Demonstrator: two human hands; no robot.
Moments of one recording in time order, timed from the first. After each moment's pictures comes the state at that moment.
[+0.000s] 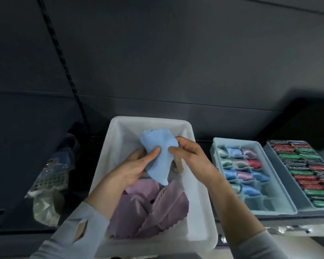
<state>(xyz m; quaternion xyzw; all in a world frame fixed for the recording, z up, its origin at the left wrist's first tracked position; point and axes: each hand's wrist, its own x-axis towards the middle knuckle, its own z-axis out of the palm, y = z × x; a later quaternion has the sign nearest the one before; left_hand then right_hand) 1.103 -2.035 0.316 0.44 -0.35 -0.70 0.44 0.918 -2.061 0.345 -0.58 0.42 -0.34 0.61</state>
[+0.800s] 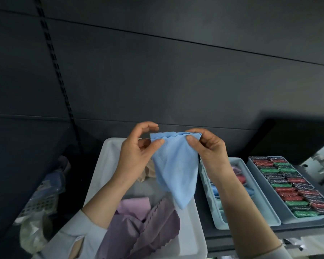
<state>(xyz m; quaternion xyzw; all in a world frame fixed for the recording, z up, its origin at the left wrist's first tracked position) 1.080 -2.031 0.406 0.44 -0.55 -0.35 0.61 0.885 -2.049 0.426 -0.56 0.40 -0.56 0.46</state>
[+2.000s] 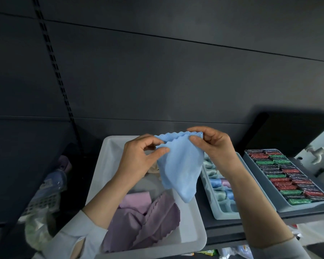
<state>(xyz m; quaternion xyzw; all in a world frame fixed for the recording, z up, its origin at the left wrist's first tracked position) 1.078 -2.014 0.398 0.45 -0.66 -0.24 0.55 0.863 -2.027 0.441 -0.62 0.43 -0.49 0.44</state>
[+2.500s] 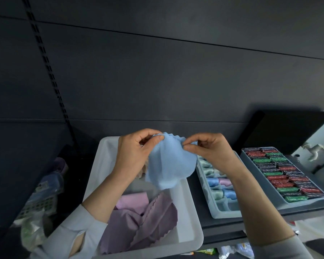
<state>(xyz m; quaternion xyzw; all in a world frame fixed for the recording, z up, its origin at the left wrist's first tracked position) 1.070 -2.016 0.418 0.47 -0.63 -0.23 0.58 0.850 -2.035 0.437 -0.71 0.45 -0.41 0.35</state>
